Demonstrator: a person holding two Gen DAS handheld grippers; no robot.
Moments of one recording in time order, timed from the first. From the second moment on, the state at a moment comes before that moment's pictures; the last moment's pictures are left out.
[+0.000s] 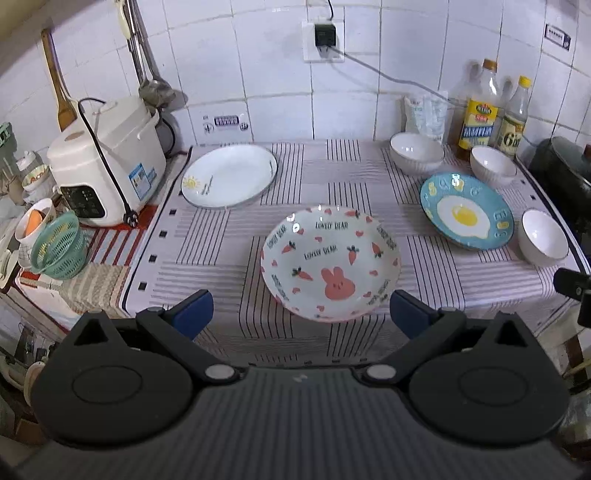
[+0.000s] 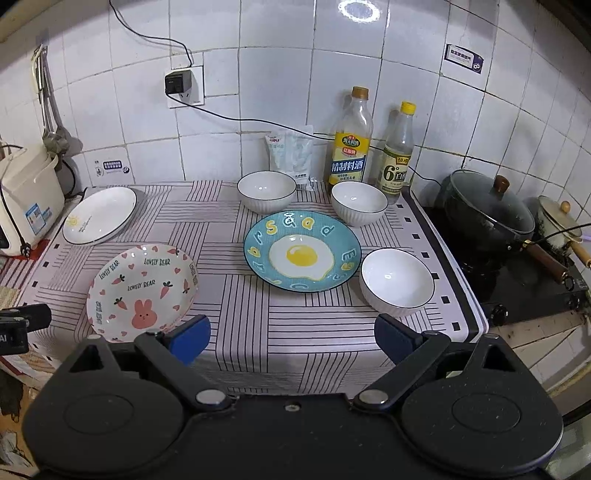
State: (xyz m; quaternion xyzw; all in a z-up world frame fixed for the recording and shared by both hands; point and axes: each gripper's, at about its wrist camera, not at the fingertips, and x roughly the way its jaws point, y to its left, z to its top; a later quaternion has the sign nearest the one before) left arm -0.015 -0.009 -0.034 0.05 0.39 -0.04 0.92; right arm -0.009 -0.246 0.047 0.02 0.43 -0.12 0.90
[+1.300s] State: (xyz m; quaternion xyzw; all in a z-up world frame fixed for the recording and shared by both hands) left arm 0.107 0.054 -0.137 -0.01 0.48 -0.04 0.88; right arm 0.065 -0.218 -0.068 0.13 0.41 0.10 0.90
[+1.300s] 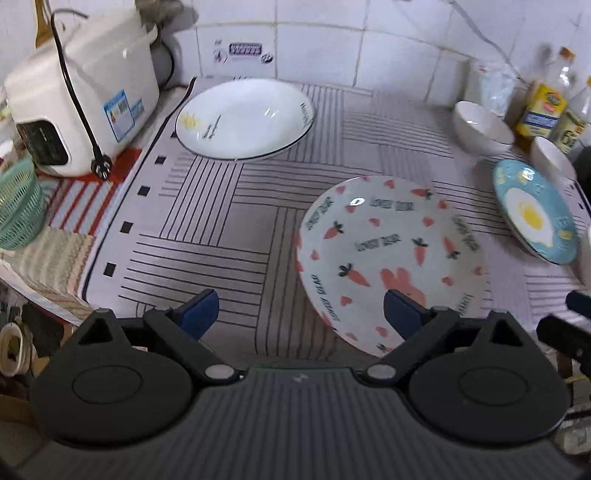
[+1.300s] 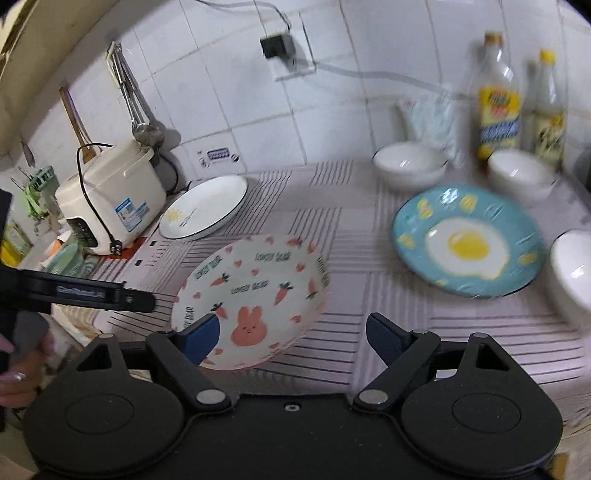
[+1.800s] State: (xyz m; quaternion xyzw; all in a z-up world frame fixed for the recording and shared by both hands) left arm 0.155 0.048 -0.189 0.02 0.51 -0.02 0.86; right arm 0.104 -0.212 -0.150 0.18 0.43 0.12 0.88
